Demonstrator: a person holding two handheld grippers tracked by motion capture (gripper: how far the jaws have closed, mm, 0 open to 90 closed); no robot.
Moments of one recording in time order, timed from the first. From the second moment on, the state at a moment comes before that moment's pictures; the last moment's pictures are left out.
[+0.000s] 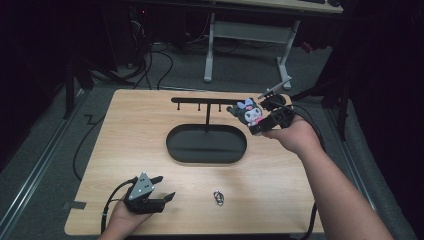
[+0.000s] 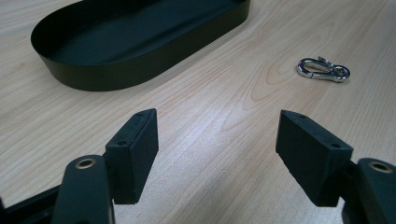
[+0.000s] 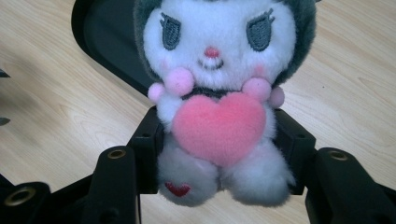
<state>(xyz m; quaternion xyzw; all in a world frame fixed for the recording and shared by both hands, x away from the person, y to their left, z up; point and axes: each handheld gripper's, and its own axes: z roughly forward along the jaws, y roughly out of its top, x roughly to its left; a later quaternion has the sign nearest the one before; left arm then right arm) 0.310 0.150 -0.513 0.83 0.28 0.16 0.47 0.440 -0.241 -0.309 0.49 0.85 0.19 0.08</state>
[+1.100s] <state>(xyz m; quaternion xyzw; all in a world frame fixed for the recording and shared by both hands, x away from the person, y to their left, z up) 0.310 0.147 -0.516 0.83 0.27 0.15 0.46 0.436 -0.269 -0.368 0.51 0.83 0.19 0.09</state>
